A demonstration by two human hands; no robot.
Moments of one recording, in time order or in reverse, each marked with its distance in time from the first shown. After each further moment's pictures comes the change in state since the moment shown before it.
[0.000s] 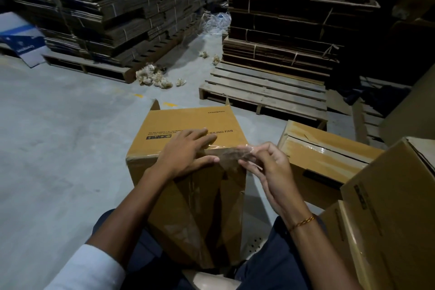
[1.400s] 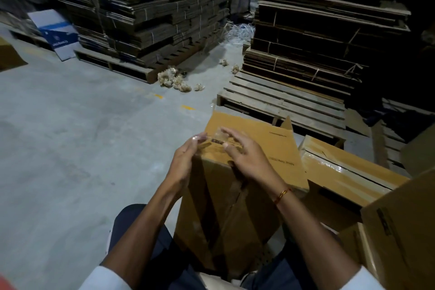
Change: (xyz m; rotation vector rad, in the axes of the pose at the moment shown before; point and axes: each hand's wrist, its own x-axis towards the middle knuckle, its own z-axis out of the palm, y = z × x) left_hand -0.041 -0.021 0.028 -1.524 0.525 -0.293; right_hand 0.045 0.006 0.085 -0.932 -0.320 -0.249
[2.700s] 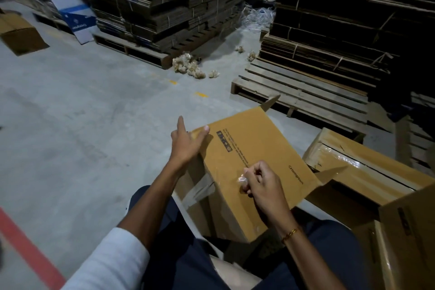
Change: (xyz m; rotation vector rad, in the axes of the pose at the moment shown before) left_hand 0.013 -0.005 -0.028 0.550 0.277 -0.235; right_hand -0.071 0.061 0.046 0.240 0.123 0.255
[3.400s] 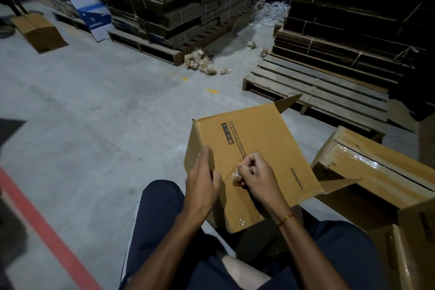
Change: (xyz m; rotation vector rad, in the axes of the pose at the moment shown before) left_hand -0.090 -0.044 0.021 0.297 0.083 0.277; right_hand 0.020 -0.003 0.031 0.005 -0.114 -0.009
